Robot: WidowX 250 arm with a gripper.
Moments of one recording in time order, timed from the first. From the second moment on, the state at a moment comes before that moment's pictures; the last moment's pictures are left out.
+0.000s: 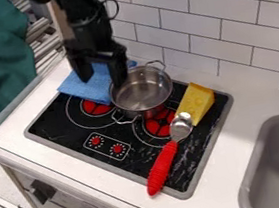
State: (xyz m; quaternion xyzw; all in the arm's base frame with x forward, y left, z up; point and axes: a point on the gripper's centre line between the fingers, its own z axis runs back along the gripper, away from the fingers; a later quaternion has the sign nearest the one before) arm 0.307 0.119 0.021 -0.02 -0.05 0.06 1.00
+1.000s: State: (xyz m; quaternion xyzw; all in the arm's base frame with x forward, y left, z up) arm 0.329 0.167 -0.026 0.03 -0.04 0.09 0.99
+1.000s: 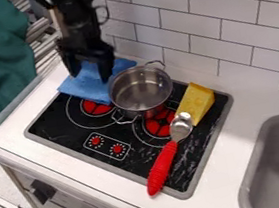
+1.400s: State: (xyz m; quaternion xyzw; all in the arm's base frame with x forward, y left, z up) arm 0.326 0.167 -0.038 0.09 -0.07 0.08 0.99
